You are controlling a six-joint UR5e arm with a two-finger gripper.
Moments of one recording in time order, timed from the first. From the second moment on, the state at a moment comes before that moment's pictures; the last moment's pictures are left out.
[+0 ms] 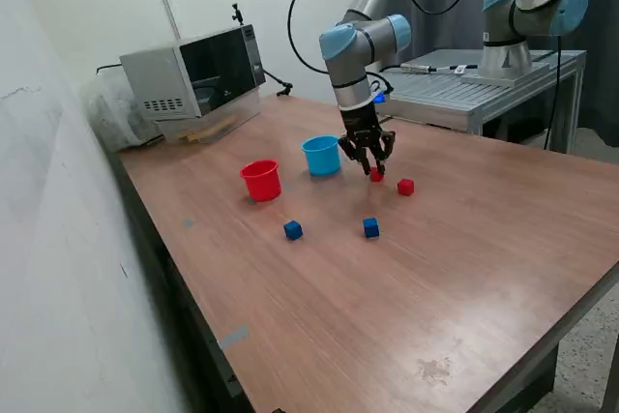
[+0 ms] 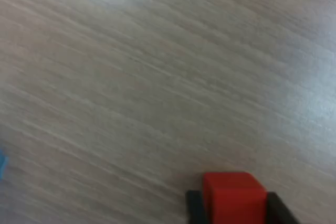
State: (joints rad) arm -0.13 -0.93 1.74 -2.28 -1.51 2.58
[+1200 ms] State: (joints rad) arm -0.19 -0.91 1.35 -2.26 -1.51 2.82
